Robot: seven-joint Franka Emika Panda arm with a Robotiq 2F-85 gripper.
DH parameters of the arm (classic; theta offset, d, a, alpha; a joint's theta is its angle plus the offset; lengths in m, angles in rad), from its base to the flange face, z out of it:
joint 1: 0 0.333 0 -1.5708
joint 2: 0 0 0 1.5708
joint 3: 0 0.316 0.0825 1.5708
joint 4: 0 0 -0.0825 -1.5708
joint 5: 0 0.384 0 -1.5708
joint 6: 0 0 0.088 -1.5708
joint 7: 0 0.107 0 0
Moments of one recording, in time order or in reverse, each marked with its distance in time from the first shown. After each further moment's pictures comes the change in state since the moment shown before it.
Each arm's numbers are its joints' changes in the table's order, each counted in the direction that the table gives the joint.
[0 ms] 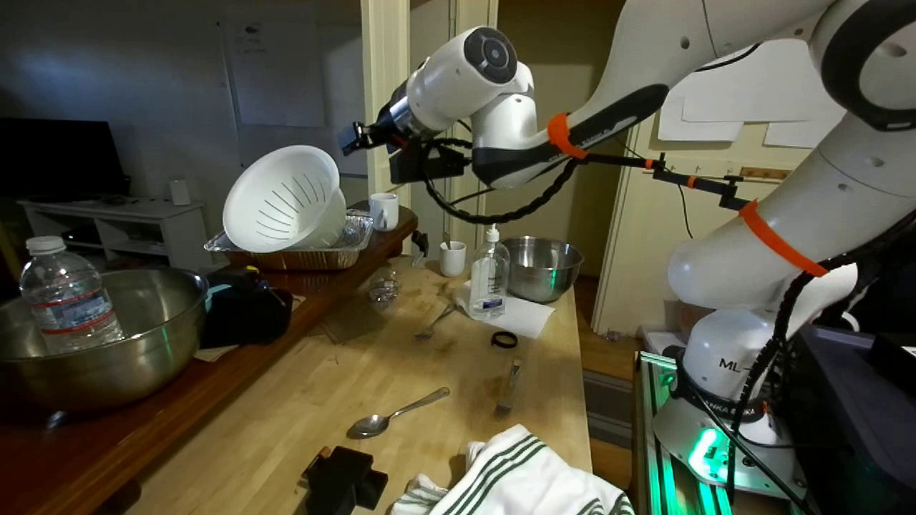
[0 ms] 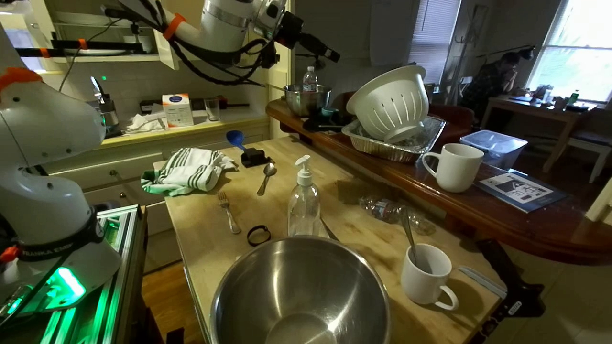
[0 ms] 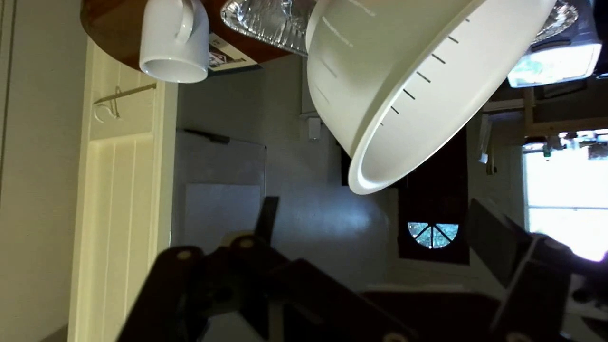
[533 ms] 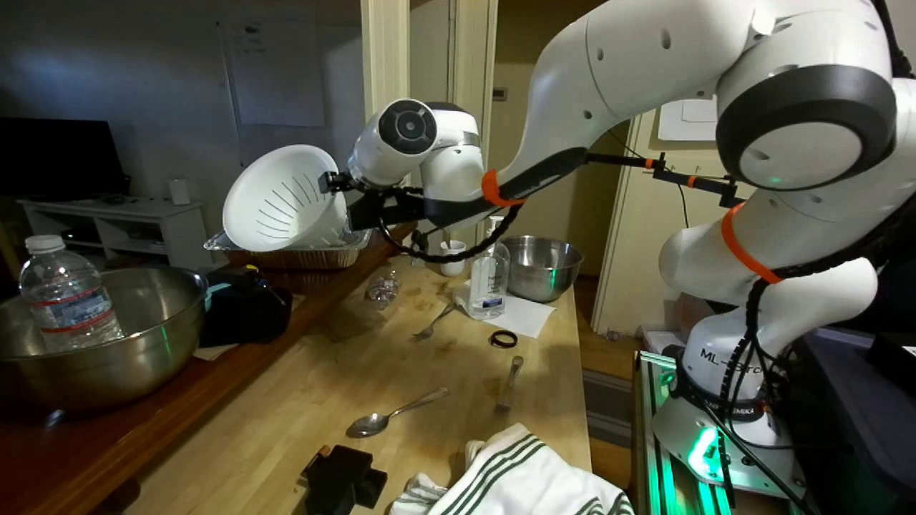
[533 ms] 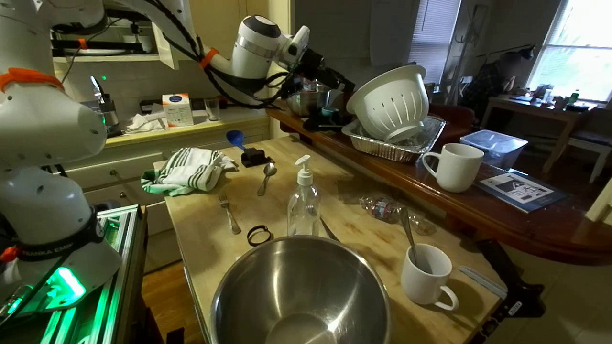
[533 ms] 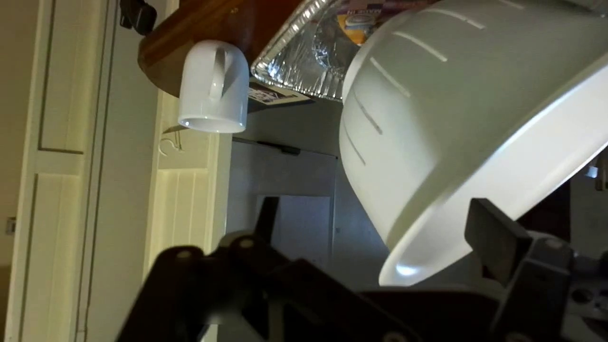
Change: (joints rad) arm -0.489 -0.168 0.479 0.150 0.134 0.117 0.151
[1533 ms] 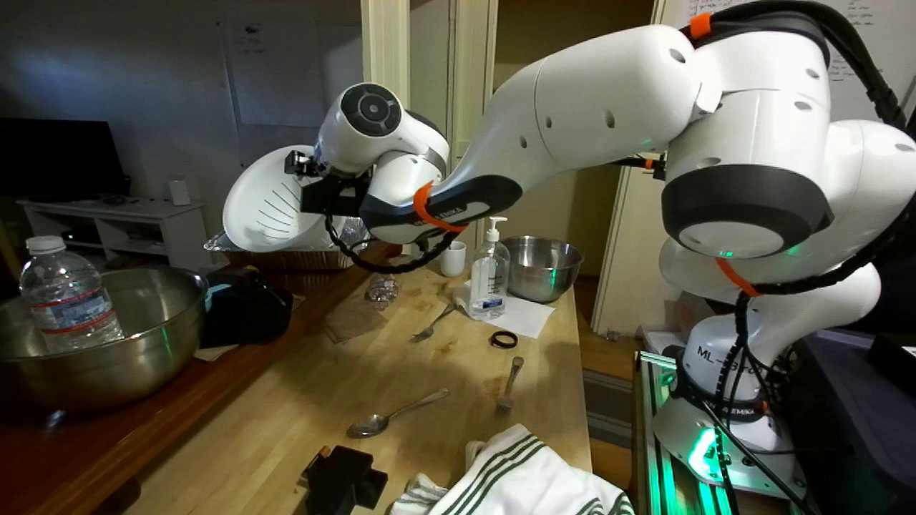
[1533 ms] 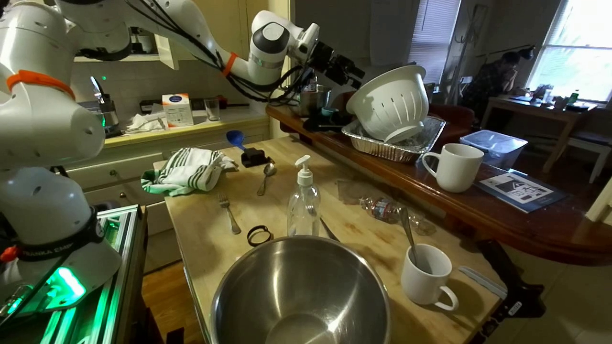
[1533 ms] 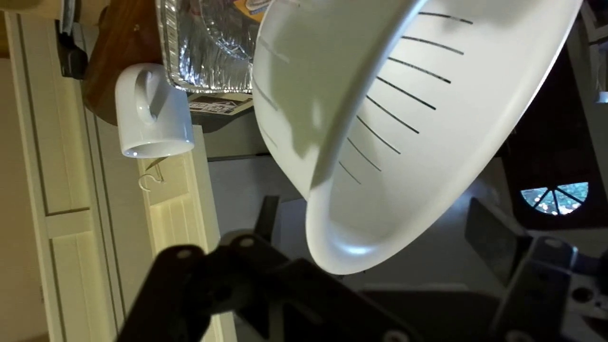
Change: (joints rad) arm -0.128 -0.205 0.083 0.153 0.644 -0.025 -0.235
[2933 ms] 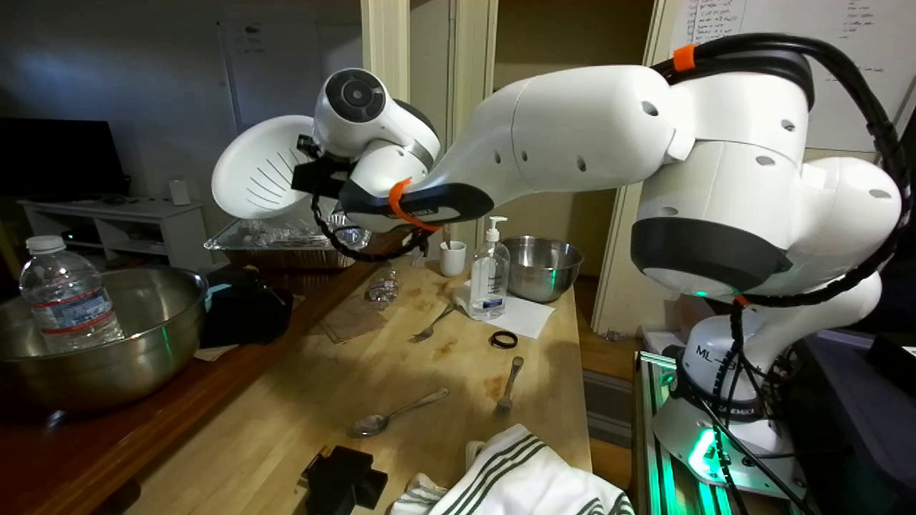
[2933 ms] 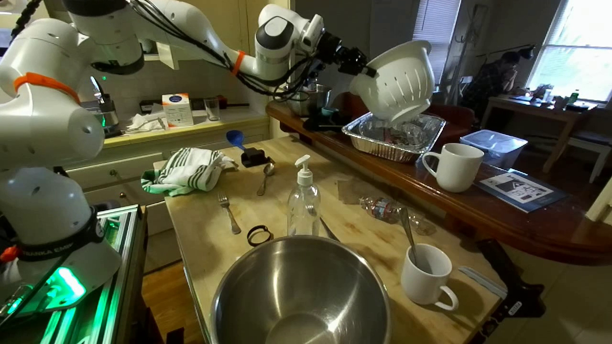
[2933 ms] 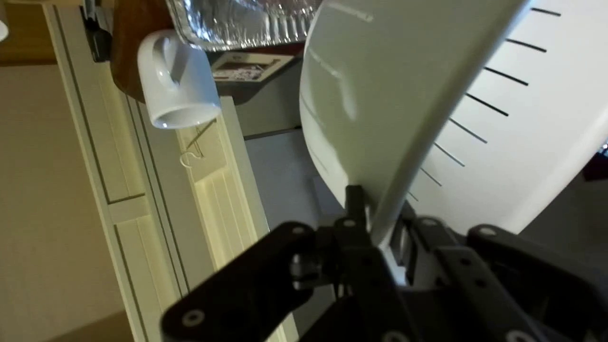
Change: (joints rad) arm -0.039 -0.134 -0.074 0.082 0.199 0.106 0.000
